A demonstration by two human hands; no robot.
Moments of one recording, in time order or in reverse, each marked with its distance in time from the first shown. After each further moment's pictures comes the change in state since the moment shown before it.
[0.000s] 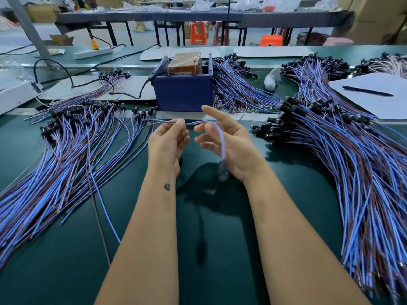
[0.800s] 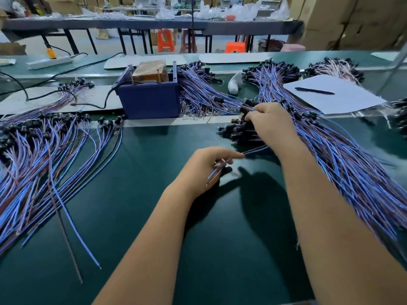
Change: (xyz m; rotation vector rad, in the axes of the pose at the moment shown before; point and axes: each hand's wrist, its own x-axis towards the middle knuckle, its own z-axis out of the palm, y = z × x) left_hand -0.062 -0.050 0.051 0.973 -0.875 0.456; right_hand -0.033 -0.100 -0.078 -1.239 0.630 0.172
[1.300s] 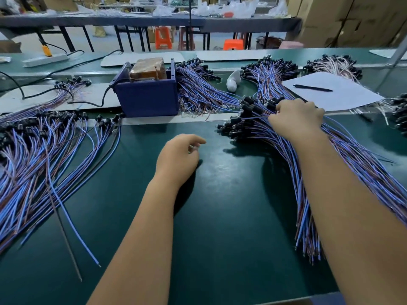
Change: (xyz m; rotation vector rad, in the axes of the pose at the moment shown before) left_hand 0.000 -0.021 -0.026 0.221 0.305 -0.244; right_hand 0.022 0.030 -0.026 -0.696 0.010 0.135
